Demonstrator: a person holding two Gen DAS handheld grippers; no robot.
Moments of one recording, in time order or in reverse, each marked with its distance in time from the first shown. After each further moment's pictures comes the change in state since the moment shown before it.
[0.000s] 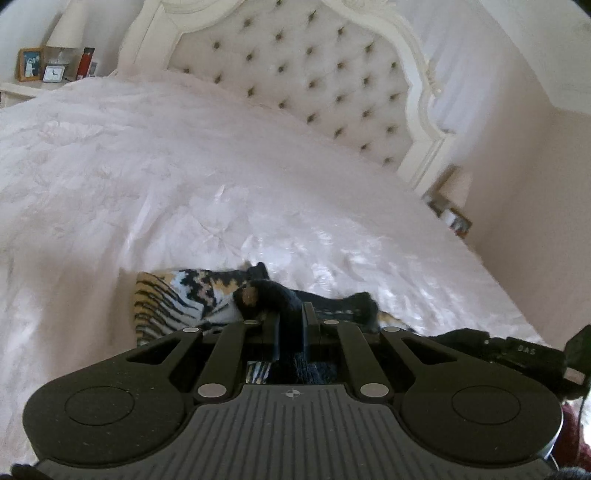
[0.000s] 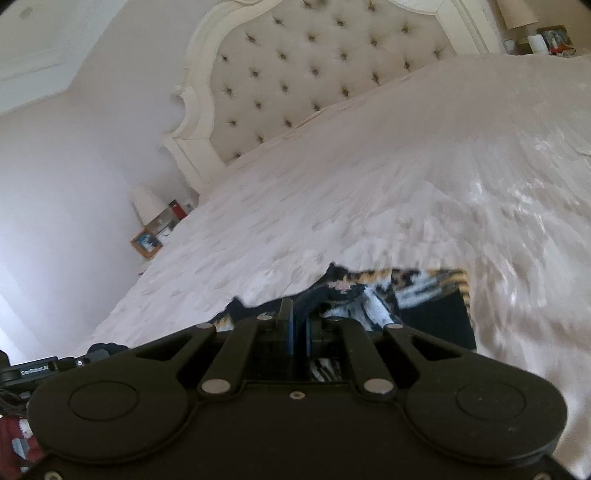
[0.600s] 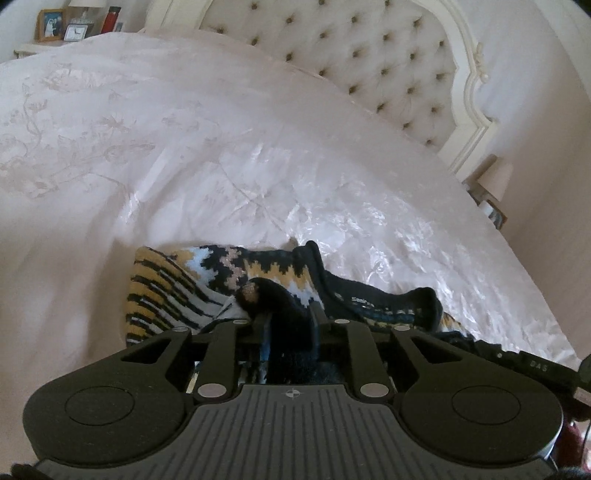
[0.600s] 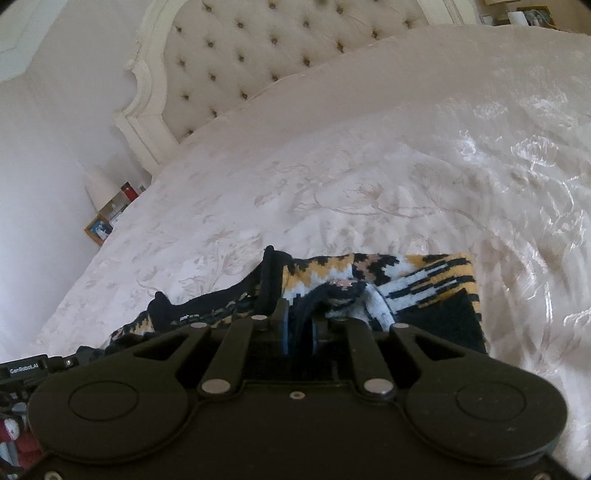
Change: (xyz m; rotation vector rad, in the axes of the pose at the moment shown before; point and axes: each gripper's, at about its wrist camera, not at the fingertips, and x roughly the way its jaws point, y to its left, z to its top) left arm 0.068 0.037 -0.001 -0.077 0.082 0.065; right arm 0.067 -0.036 -0.011 0.035 0.064 -0.096
